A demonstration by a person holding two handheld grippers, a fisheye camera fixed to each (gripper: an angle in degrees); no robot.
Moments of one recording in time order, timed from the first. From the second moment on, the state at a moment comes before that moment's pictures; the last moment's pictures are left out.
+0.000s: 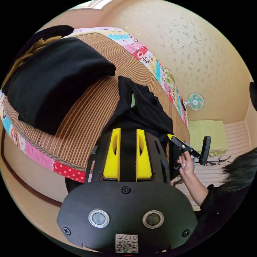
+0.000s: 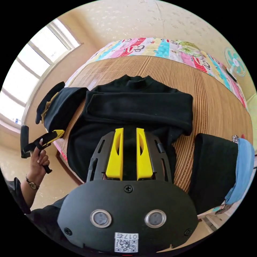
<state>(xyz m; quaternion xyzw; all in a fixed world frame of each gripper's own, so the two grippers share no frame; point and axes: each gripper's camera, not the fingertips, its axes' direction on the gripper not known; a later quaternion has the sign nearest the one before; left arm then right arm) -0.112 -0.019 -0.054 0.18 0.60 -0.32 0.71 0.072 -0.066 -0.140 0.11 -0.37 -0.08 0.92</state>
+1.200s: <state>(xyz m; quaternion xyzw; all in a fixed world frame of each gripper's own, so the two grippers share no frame) -0.074 0.057 -0.014 -0.05 0.64 -0.28 0.71 0.166 0.030 -0.005 -0.12 -0.42 0.03 0.90</state>
